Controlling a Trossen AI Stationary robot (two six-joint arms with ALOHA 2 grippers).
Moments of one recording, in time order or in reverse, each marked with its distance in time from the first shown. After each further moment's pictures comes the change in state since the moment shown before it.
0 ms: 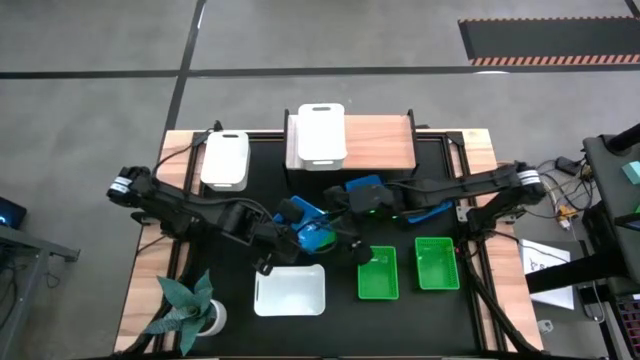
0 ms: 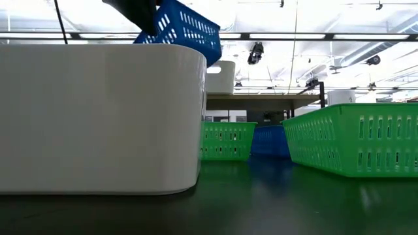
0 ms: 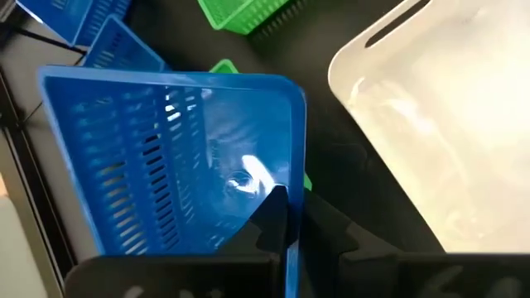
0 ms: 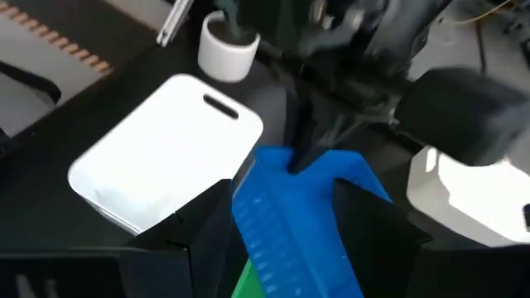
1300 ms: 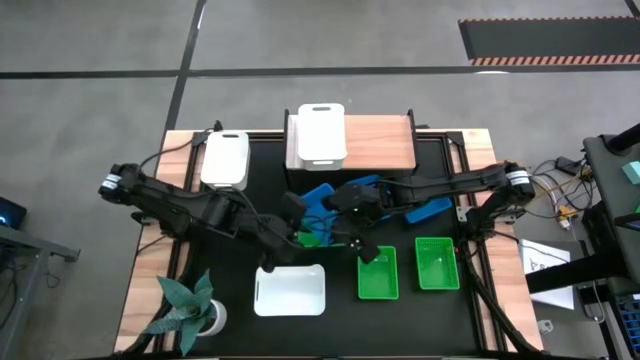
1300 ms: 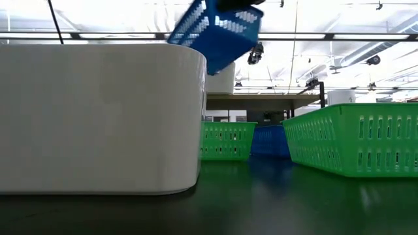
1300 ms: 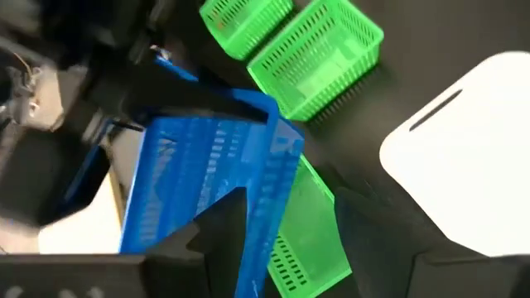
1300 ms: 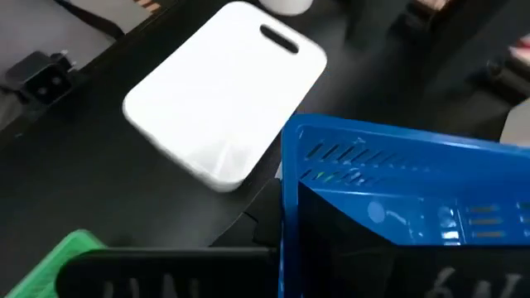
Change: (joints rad) left arm -0.005 -0.089 0.002 0.201 -0.043 0.158; right arm -0.043 0.063 0.061 -0.239 -0.150 -0.032
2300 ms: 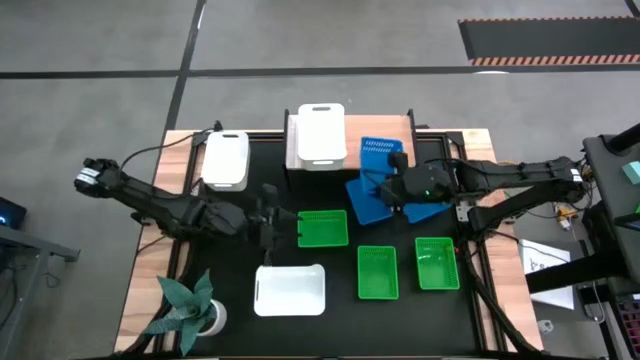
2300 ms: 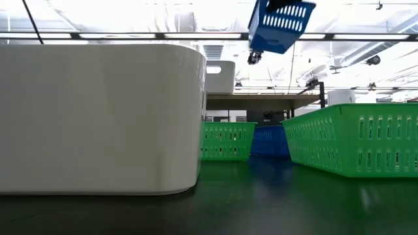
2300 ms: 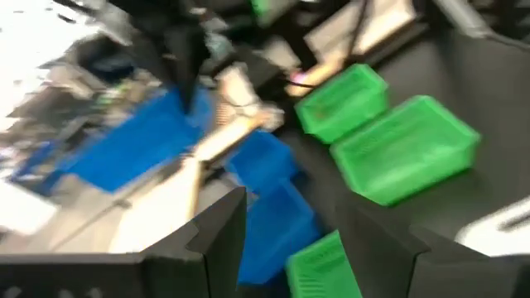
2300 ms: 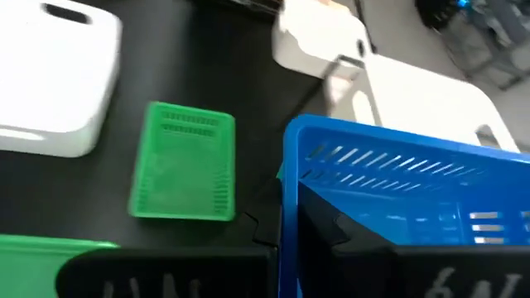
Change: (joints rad) left arm -0.004 -0.317 -0.540 0.740 -0.118 0.011; right arm -0.022 -0.453 -0.264 -0.044 0.553 0.242
